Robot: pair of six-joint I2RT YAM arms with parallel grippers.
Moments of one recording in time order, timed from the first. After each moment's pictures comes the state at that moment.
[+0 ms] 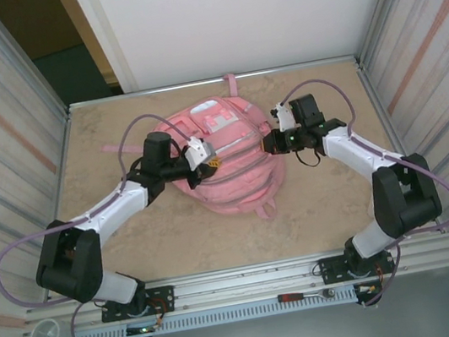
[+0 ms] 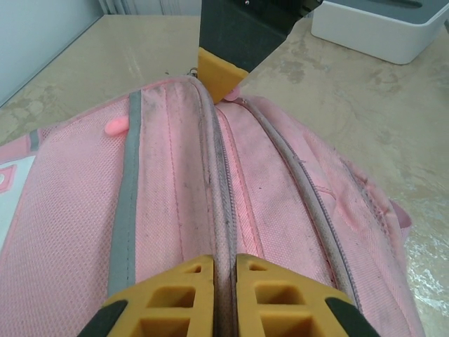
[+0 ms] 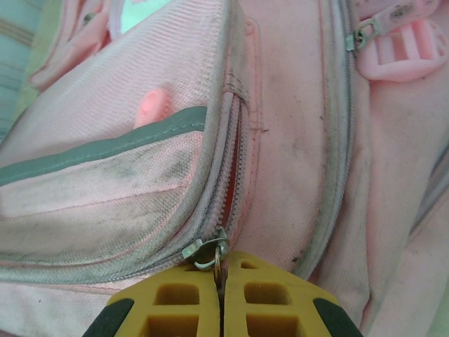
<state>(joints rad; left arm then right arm) -0.46 1.46 0.88 0.00 0.71 0.54 0.27 1.53 1.02 -0.35 -0.50 0.31</state>
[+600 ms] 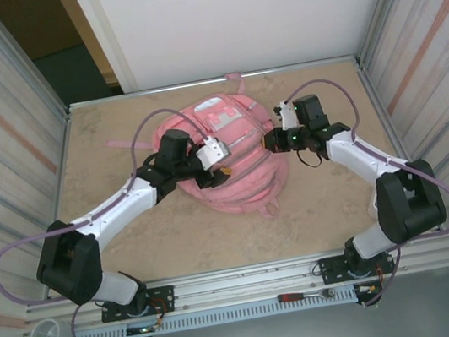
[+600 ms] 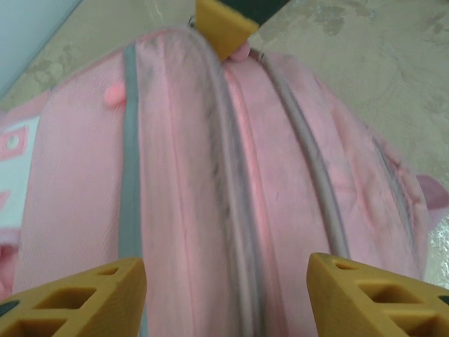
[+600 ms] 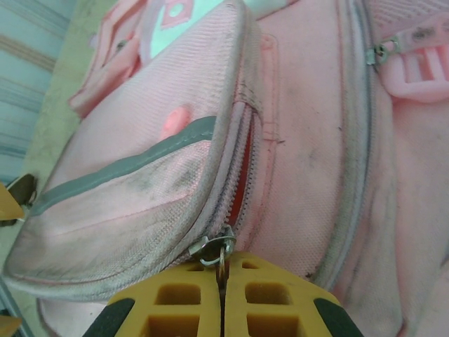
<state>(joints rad) -0.63 1.47 1.00 -0.18 0.37 0.55 0.29 1.46 0.97 -0.27 -0.49 0.36</state>
